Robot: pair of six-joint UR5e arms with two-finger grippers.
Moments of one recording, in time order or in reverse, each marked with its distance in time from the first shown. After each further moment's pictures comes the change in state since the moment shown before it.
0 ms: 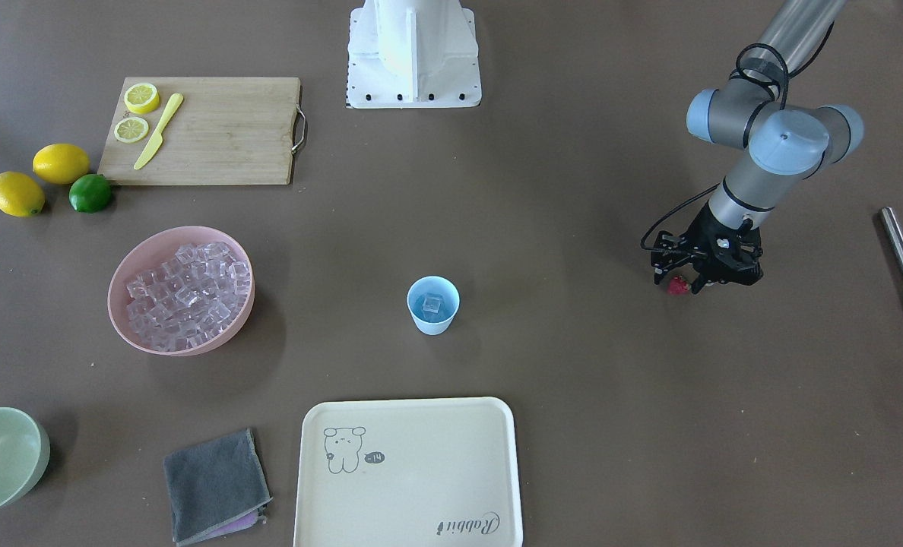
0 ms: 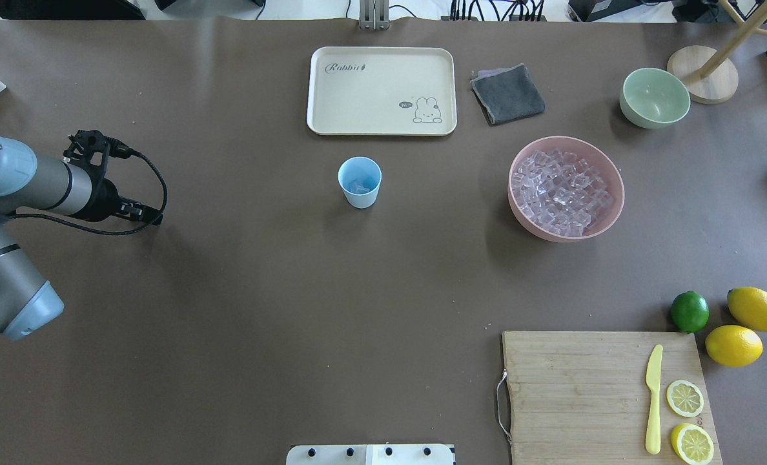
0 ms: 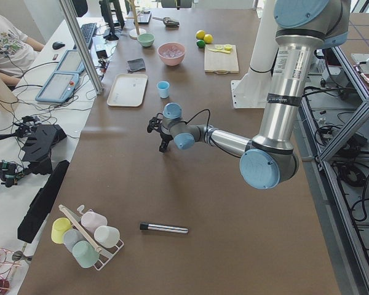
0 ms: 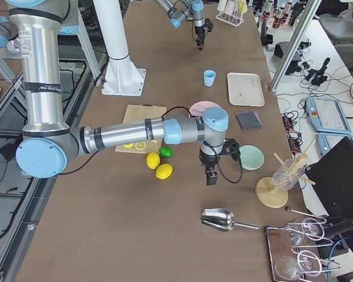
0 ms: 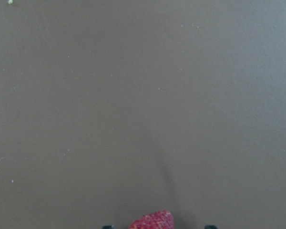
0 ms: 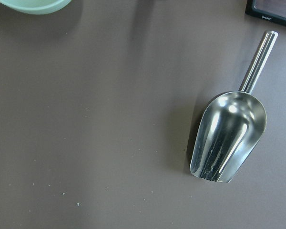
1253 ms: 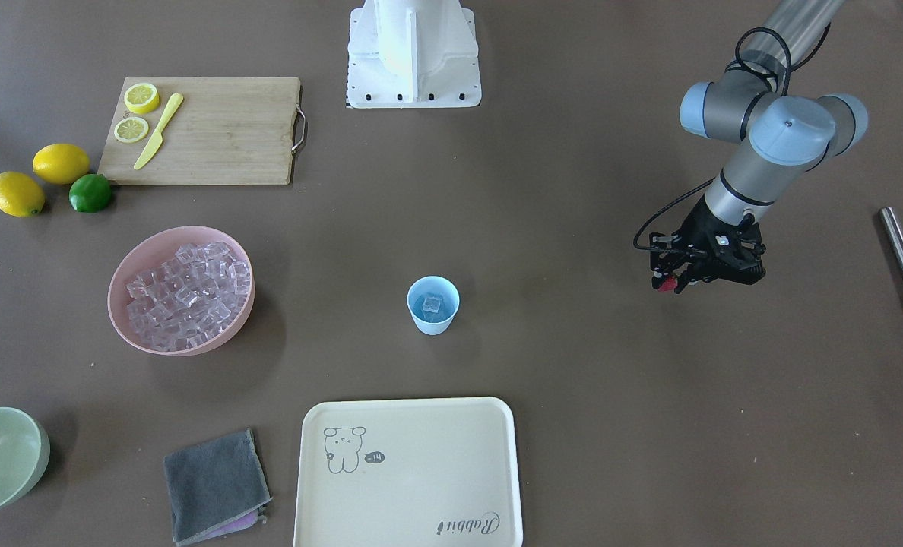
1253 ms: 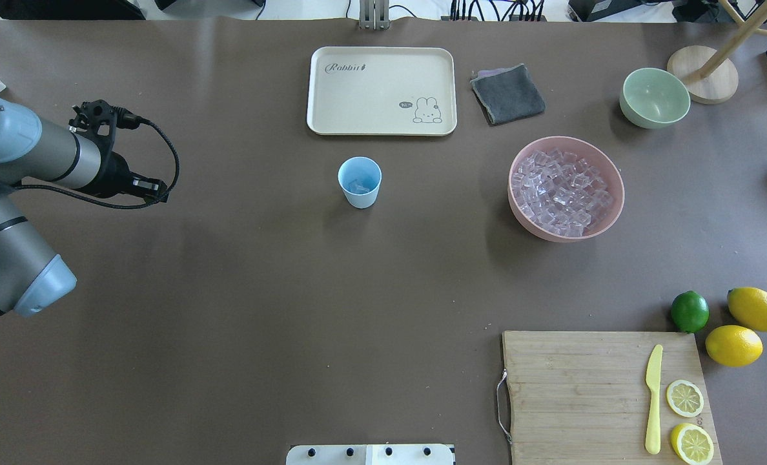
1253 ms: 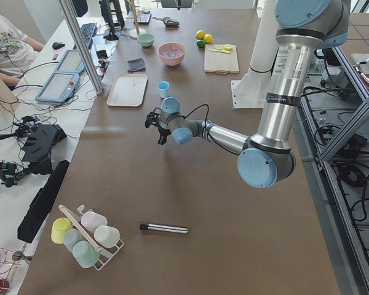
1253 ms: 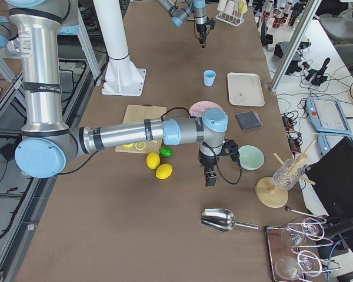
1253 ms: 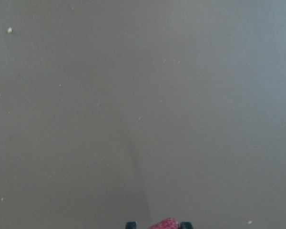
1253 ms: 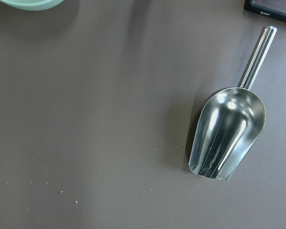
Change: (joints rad) left arm -0.052 -0.086 -0.115 0.188 -0.064 -0.058; right arm -0.001 -0.007 0.001 0.002 -0.002 0.004
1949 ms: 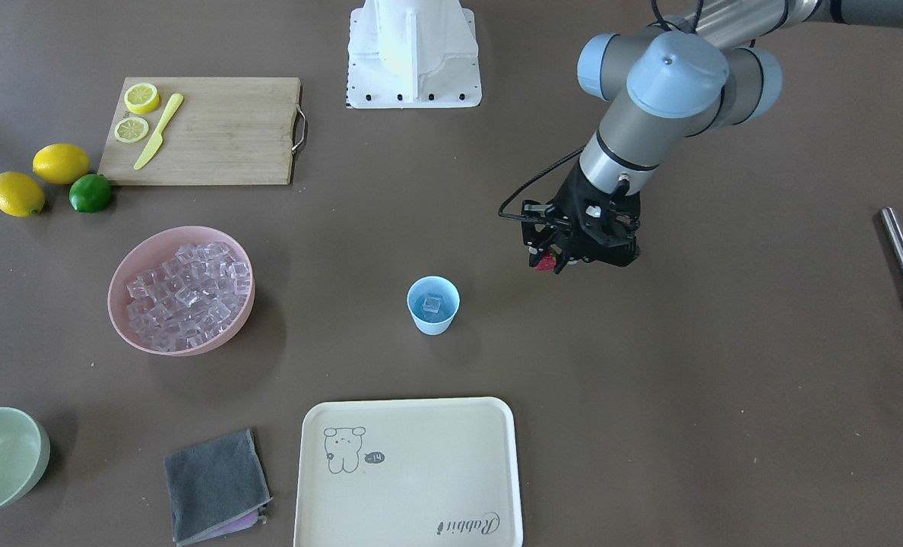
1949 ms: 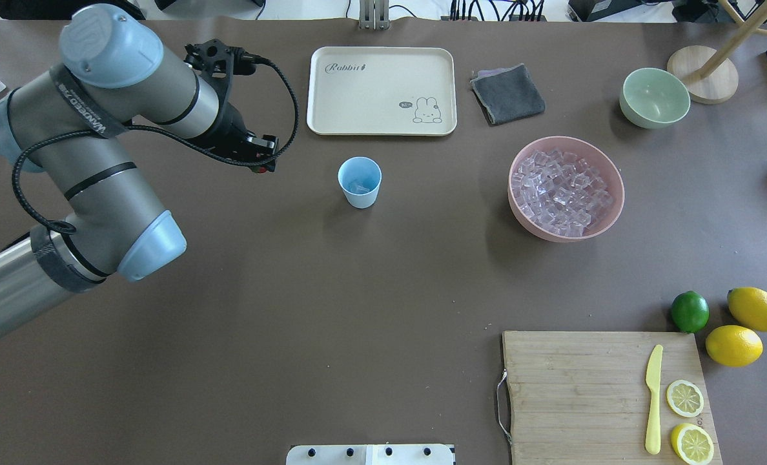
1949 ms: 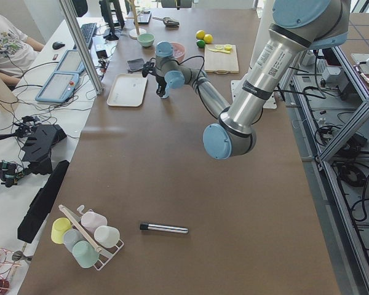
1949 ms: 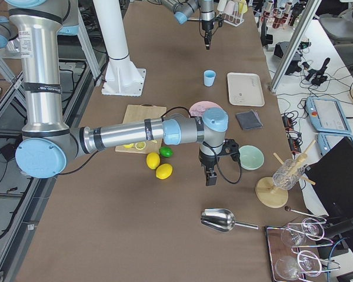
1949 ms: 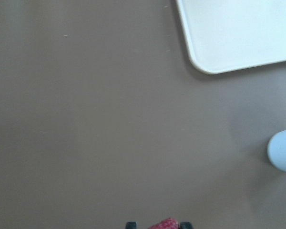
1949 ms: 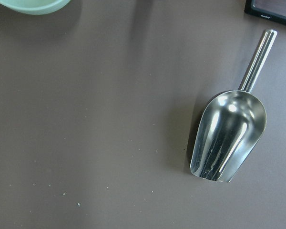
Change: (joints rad) left arm 0.082 -0.355 -0.029 0.268 -0.026 -0.090; right arm 0.001 0.007 0.002 -0.001 0.003 0.003
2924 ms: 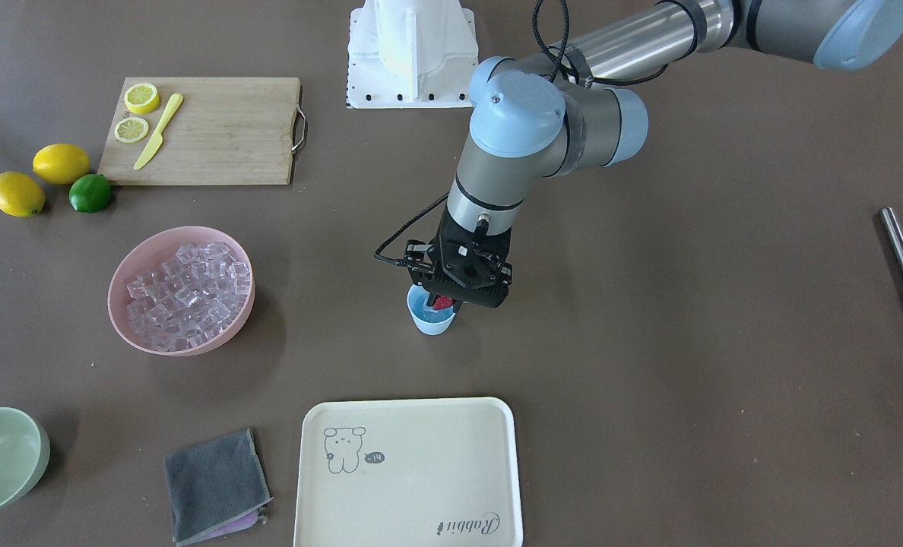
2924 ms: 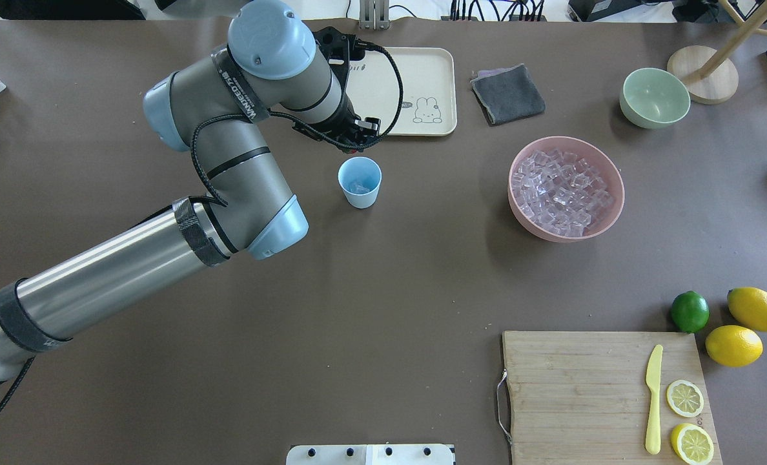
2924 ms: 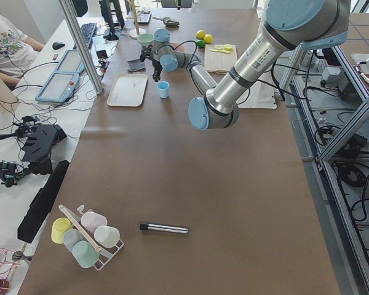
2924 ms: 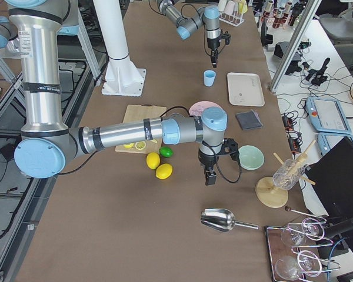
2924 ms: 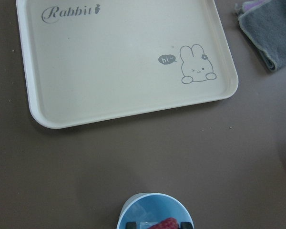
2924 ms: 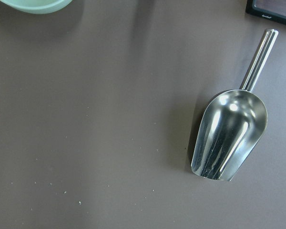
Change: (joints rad) left arm 0.068 -0.268 0.317 -0.063 0.128 -0.058; right arm 0.000 -0.011 0.010 0.001 0.002 -0.003
